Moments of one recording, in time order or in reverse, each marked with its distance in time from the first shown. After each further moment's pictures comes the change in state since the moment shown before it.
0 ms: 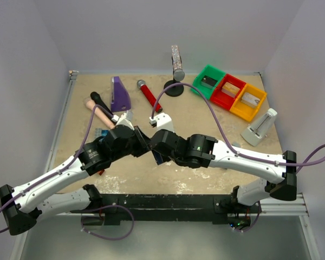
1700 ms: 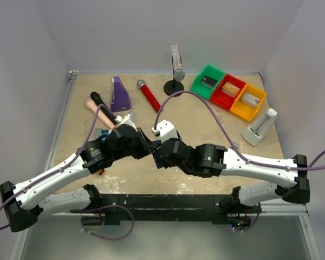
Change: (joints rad) left arm -0.021 0.035 0.046 -0.075 0.029 -0.006; right arm 0.069 -0.151 -0.174 0.149 0.048 -0.156
